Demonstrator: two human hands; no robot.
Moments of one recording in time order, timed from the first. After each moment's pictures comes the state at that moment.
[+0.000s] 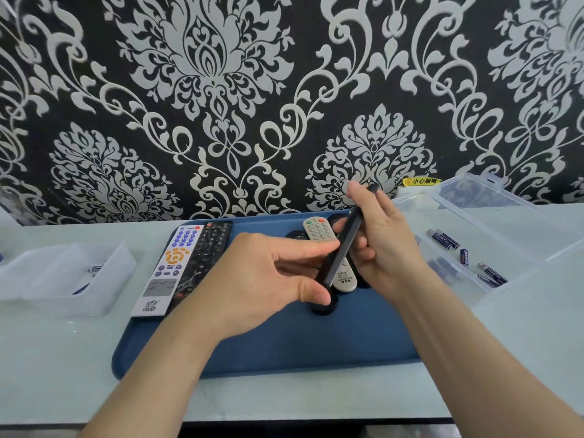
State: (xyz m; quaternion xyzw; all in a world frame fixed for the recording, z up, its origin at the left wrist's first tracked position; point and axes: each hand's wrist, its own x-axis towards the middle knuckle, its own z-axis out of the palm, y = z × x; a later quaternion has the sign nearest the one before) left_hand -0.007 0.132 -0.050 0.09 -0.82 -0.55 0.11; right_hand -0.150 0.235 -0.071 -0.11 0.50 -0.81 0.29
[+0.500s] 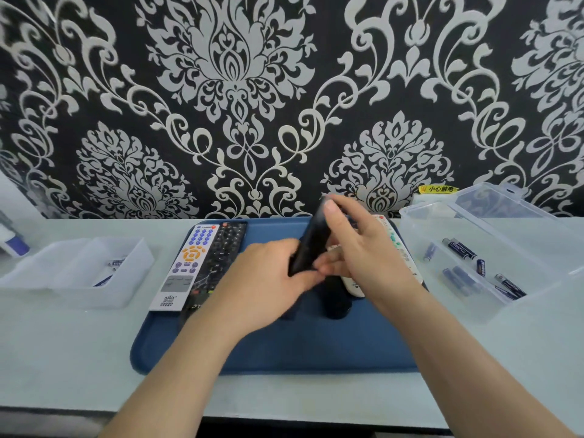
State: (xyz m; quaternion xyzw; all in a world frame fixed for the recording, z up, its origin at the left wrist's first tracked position) left_hand -0.015 0.119 -0.068 0.21 -0.94 -0.23 0.14; right_hand -0.121 0.219 -0.072 -0.26 0.62 -0.69 0.26
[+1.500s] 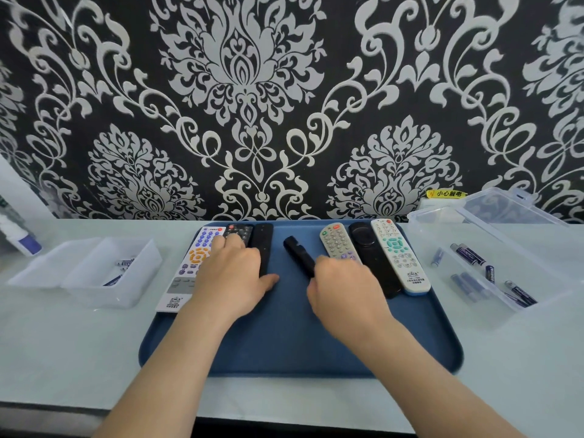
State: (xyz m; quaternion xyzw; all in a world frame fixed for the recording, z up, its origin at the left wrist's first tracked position) left_hand -0.011 0.068 -0.098 0.35 -0.94 -0.01 0.02; right_hand -0.094 0.209 -0.096 -0.43 0.90 -0.12 0.01
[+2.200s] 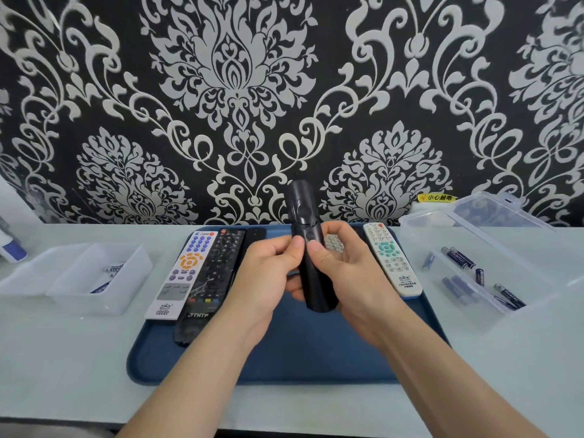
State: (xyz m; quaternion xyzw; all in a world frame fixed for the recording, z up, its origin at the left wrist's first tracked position) left_hand -0.029 0.124 -0.080 0.21 -0.64 -0.71 0.21; right_hand -0.105 0.218 -0.080 -0.26 0.56 -0.71 0.35
